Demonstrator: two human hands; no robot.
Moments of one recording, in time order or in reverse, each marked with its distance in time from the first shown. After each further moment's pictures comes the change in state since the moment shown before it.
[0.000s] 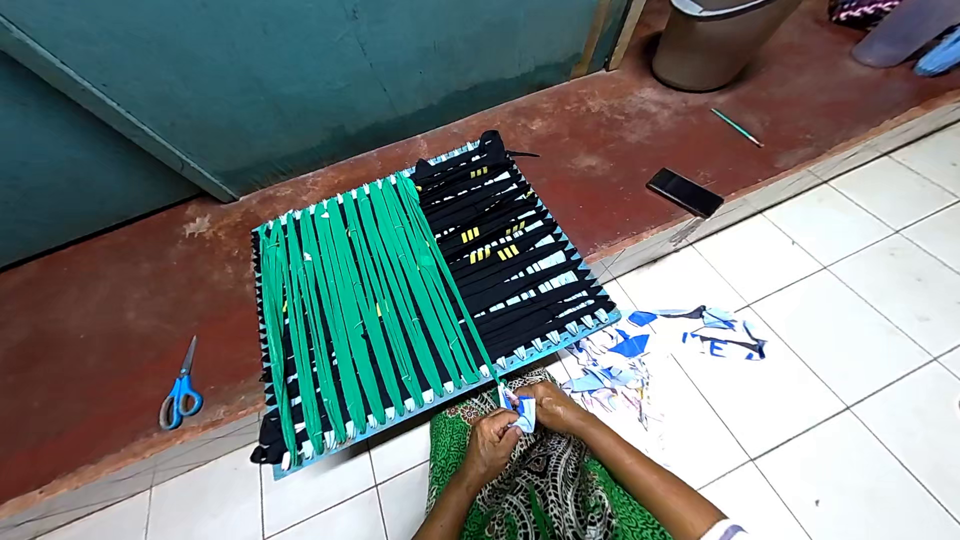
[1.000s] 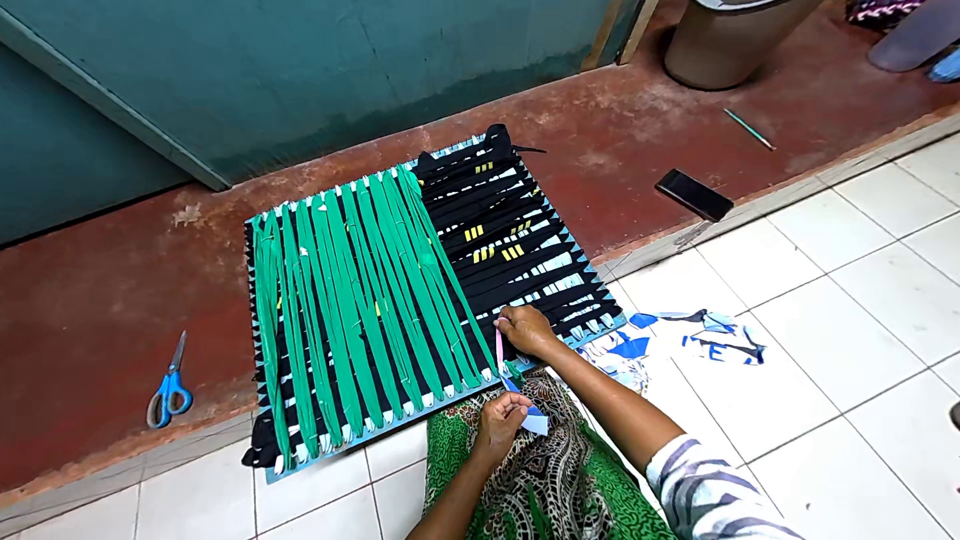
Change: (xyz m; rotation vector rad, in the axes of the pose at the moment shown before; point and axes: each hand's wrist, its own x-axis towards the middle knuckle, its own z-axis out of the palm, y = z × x) left_hand 0.033 -0.001 0.014 -0.458 0.066 -0.324; right_hand 0.080 -0.077 -0.096 -0.166 0.203 0.284
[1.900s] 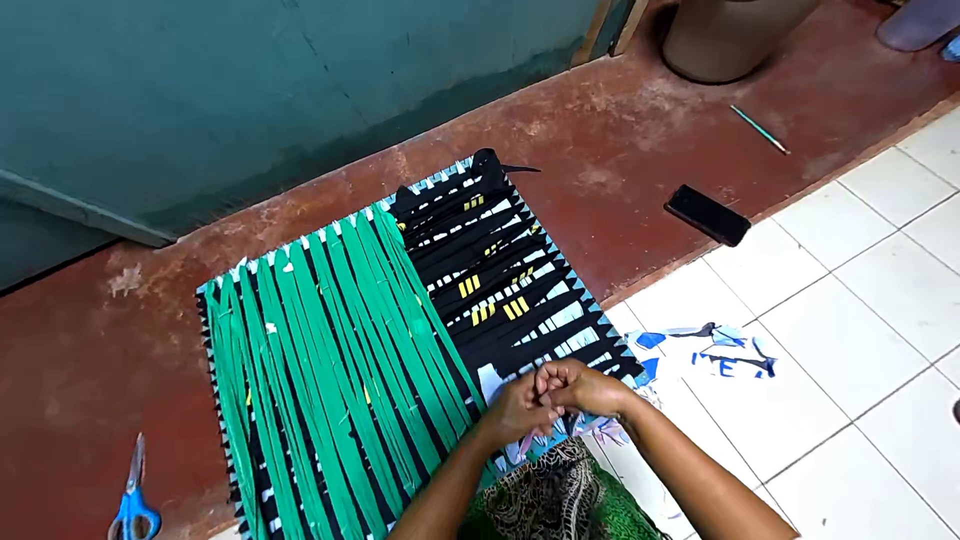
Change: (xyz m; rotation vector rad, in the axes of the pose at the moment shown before) left_hand 0.142 0.122 -0.022 0.102 -0.493 -0.168; right_hand 0.000 0.051 -0.063 0.778 -0.315 -0.040
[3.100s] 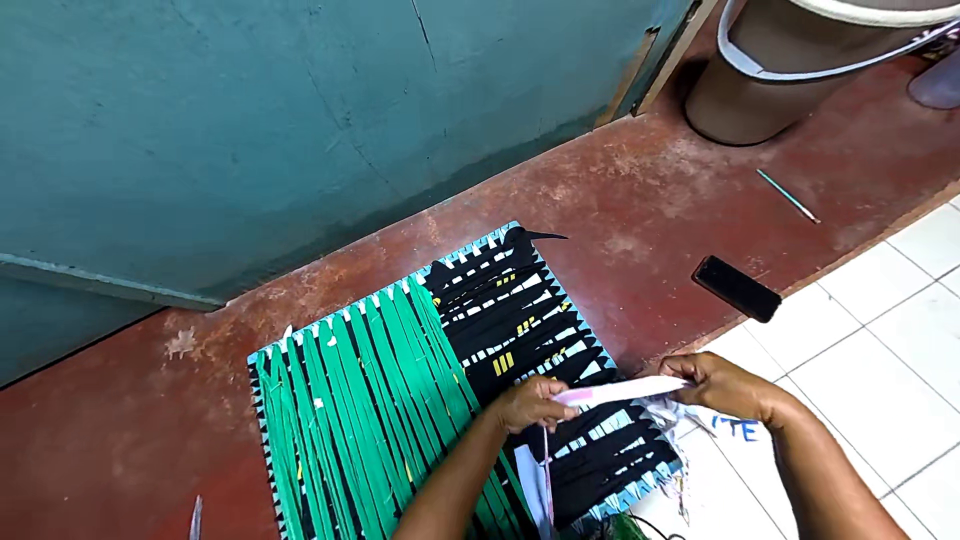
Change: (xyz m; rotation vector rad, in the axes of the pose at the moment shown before) left_hand 0.066 0.122 -0.093 -0.140 -0.278 0.009; right_hand -0.043 -0.116 -0.151 -0.575 0.291 0.167
